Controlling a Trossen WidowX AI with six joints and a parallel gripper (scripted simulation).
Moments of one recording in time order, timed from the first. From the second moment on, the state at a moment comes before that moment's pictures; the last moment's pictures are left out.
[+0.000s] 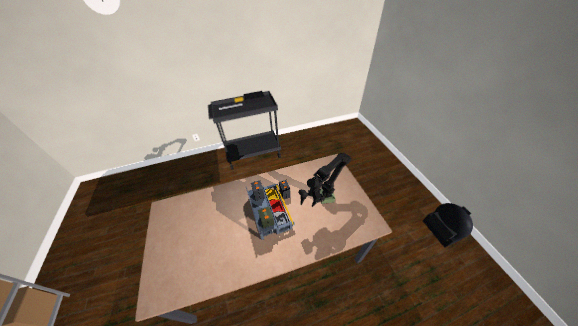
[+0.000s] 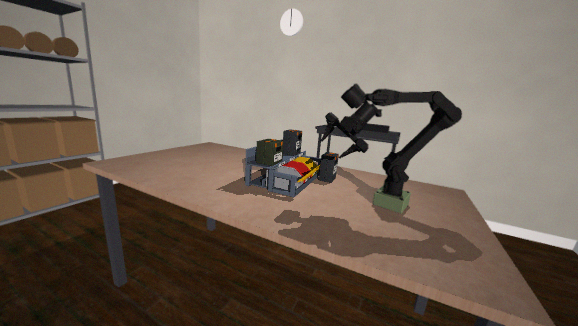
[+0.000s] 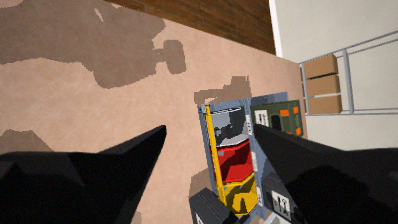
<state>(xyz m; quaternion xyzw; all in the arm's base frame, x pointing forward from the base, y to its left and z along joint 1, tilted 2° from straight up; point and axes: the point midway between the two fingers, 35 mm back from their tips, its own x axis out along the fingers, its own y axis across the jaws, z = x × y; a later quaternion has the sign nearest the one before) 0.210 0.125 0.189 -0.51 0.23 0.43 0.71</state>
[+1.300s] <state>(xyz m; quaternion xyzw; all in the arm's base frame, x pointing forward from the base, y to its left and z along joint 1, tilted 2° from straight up) 0.262 0.104 0.222 -0.38 0.20 0.29 0.85</state>
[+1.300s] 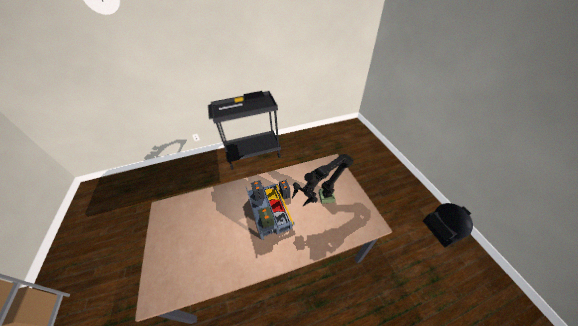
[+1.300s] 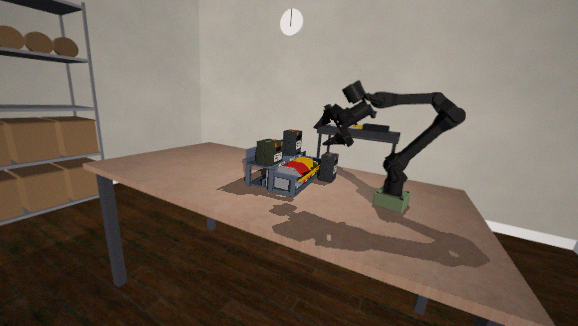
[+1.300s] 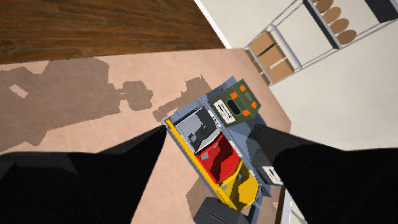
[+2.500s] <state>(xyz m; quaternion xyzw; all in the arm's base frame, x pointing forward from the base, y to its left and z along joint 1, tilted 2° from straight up) 0.295 0.072 0.258 -0.26 0.15 0.18 0.94</state>
